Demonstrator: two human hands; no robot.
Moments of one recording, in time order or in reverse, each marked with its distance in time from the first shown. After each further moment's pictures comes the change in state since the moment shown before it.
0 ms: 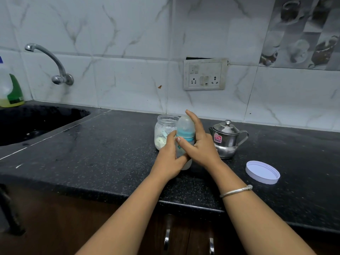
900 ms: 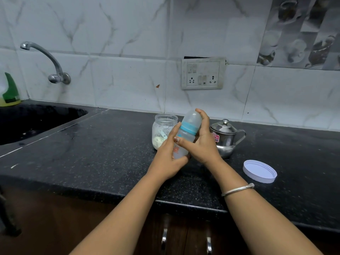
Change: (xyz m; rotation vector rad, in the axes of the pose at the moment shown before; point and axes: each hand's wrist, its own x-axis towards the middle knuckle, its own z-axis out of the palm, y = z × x) left_hand 0.000 -0.002 0.000 -0.072 -0.078 0.040; right_hand 0.001 0.003 -0.004 0.218 0.042 0.105
